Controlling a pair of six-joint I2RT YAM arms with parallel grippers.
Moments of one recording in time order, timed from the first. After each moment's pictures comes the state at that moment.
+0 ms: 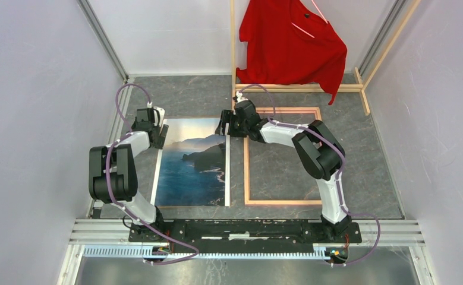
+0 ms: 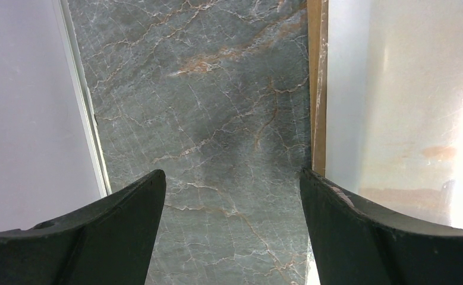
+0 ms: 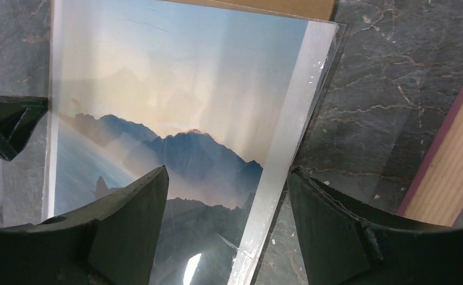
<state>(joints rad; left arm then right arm) 0.08 1.64 0.85 -0.12 -0.26 0.38 0.68 2.12 1.38 0.08 -0.10 0.65</state>
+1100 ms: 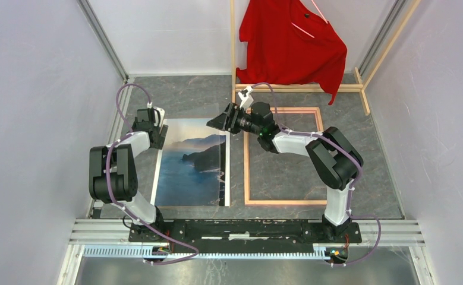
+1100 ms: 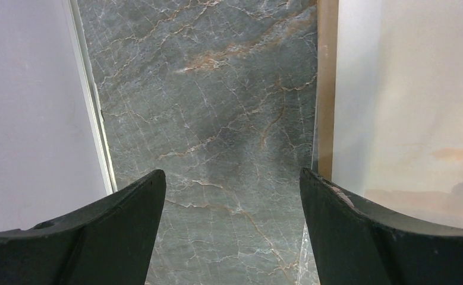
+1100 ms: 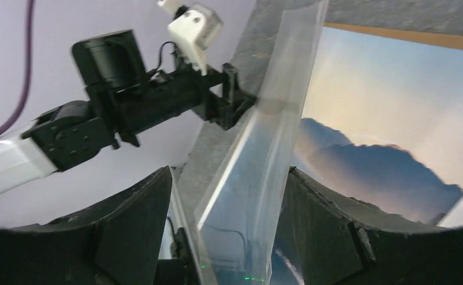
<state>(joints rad) 0.08 1.64 0.85 -0.11 -0.30 0.38 0.67 1.92 1.11 0.65 -0.40 0.90</state>
